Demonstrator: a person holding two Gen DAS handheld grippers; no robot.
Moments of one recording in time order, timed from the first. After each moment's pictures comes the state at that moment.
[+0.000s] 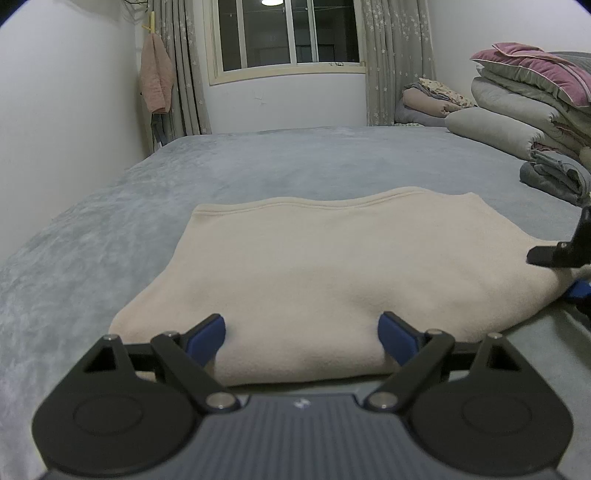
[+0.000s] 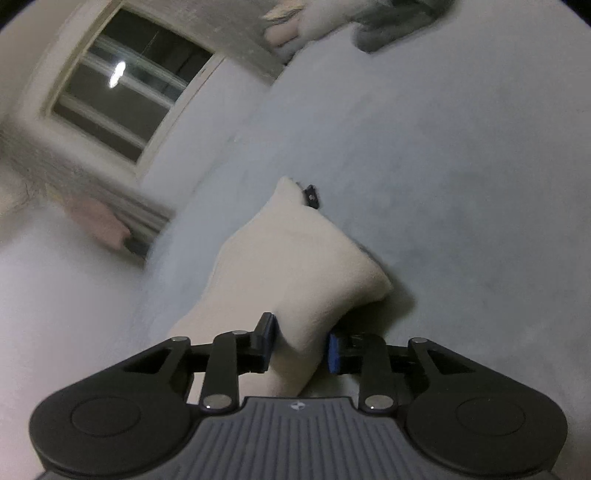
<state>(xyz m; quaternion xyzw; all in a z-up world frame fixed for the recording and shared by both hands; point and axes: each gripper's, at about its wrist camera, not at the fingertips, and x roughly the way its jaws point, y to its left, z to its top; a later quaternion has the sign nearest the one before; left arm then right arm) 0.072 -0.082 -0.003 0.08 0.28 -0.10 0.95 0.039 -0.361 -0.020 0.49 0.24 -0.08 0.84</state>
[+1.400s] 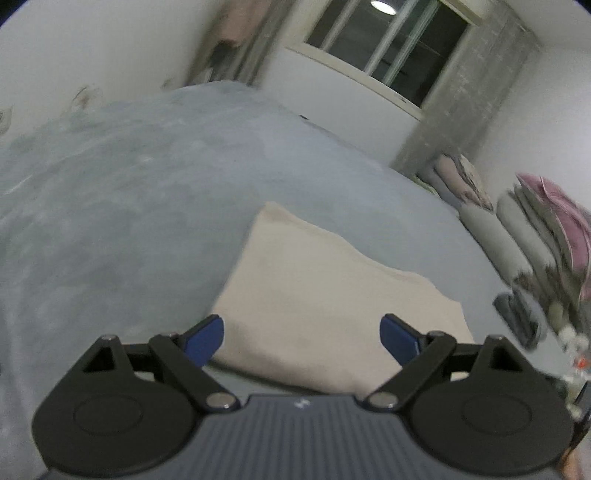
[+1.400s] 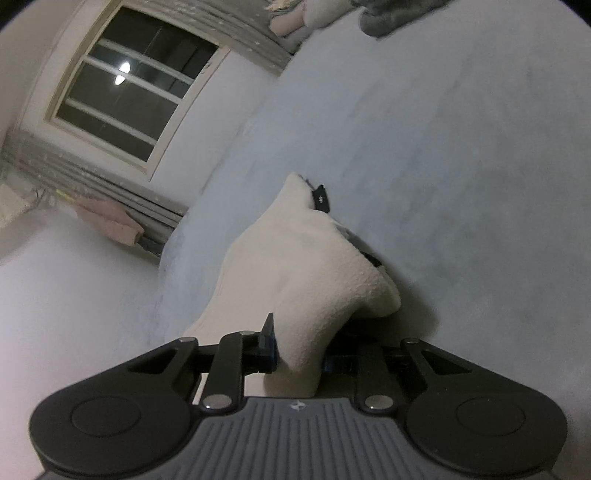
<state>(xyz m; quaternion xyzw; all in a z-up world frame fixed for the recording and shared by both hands) 0.069 0.056 0.050 -0.22 0.33 -0.11 0.91 0.050 -0.363 -0.021 0.46 0.25 -0.06 0.85</state>
